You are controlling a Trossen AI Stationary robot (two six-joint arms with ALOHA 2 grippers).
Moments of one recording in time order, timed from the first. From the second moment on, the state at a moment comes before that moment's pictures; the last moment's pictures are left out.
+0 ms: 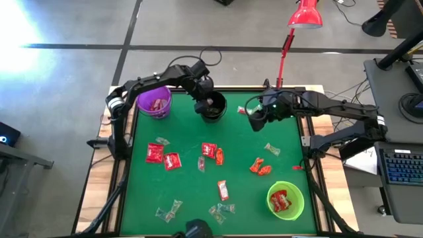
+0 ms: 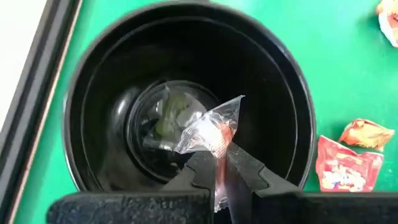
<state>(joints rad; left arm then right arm) 0.61 1.95 1.68 -0.87 0.35 0.31 -0.19 1.24 1.30 -0.94 0.11 0.70</state>
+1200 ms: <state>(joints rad) 0.55 1.88 1.89 -1.55 0.59 0.52 -0.19 1.27 1.30 -0.94 0.13 0.58</state>
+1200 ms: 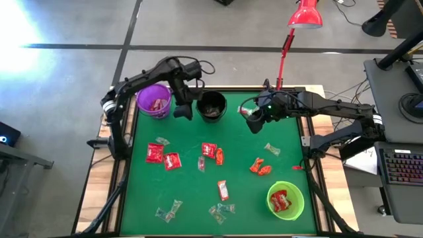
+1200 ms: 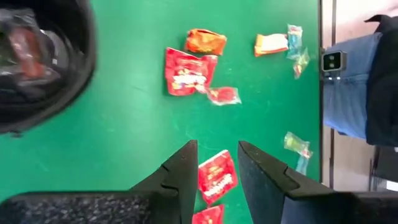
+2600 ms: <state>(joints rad) 0.44 1.28 1.43 -1.38 0.35 0.03 -0.14 1.69 1.30 -0.62 -0.25 0.55</state>
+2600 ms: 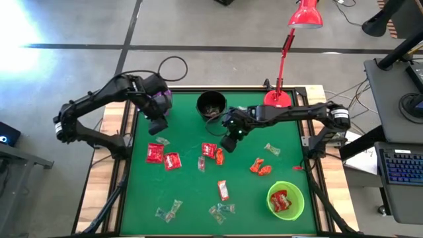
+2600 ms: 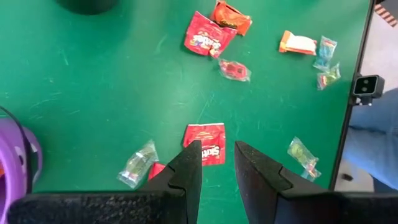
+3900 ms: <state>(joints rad) 0.44 1.27 1.43 -1.36 0.35 0.04 -0.11 1.98 1.30 -0.46 -0.27 0.51</state>
